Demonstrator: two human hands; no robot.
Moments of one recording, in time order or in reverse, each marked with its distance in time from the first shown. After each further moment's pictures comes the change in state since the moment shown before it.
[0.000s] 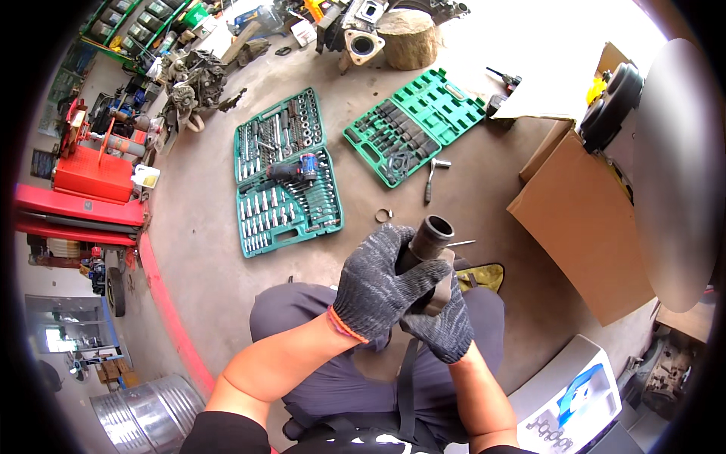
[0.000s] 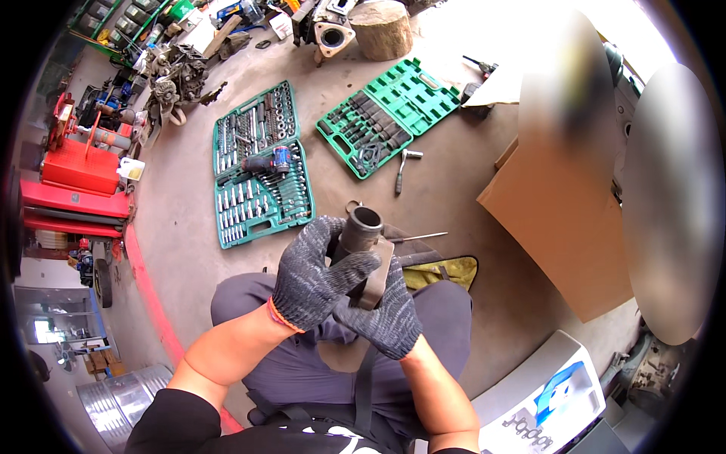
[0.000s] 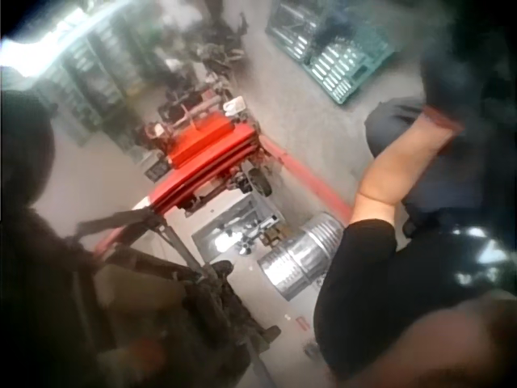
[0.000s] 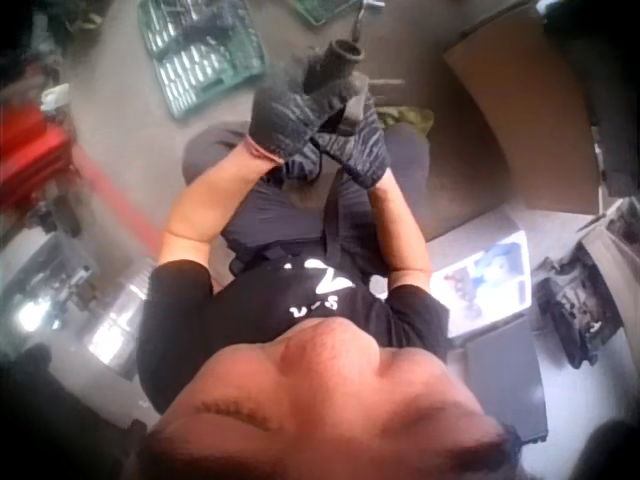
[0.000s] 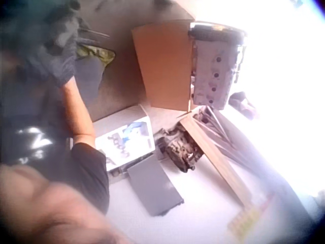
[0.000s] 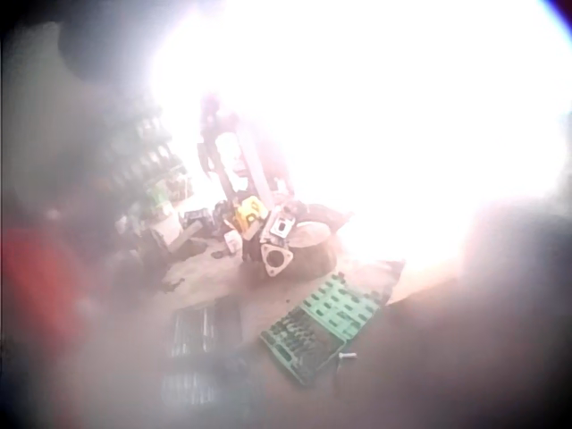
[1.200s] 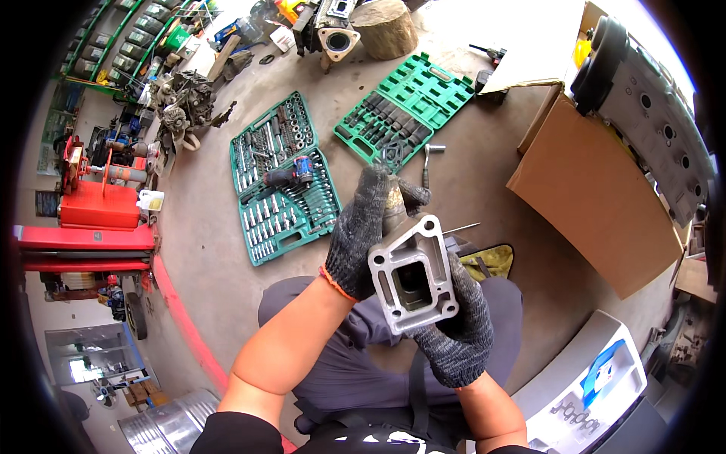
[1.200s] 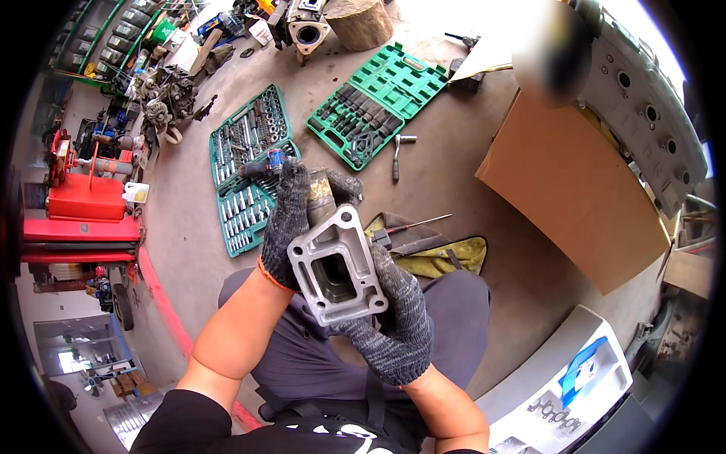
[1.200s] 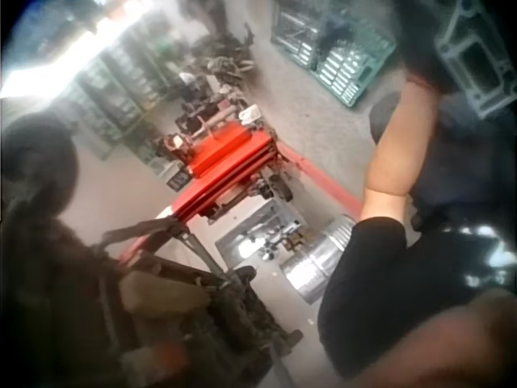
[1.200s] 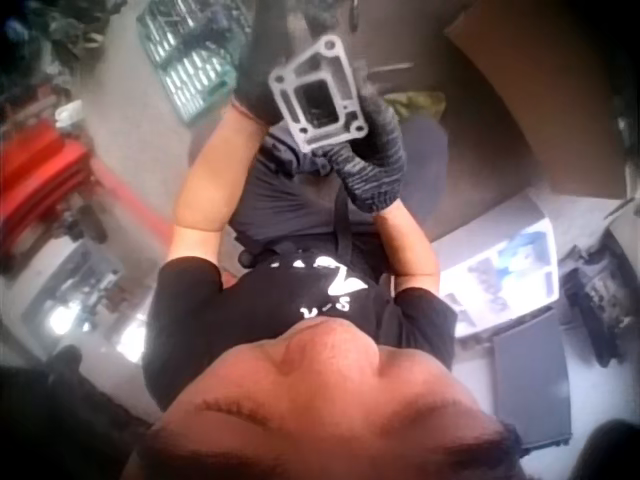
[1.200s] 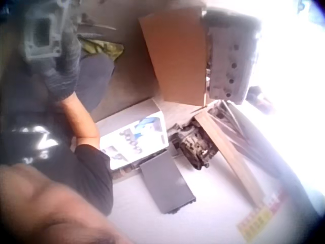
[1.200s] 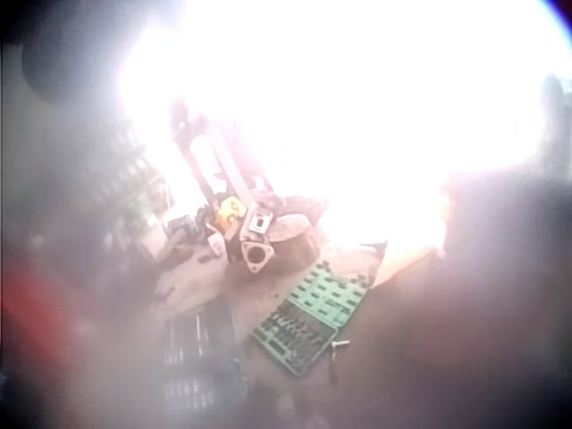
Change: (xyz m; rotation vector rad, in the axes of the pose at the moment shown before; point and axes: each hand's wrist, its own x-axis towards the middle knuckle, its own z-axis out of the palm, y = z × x) left_hand 0.050 -0.016 0.010 -0.822 -0.192 -0.417; right_hand -0.048 -0.019 0.011 0.206 0.411 -0.133
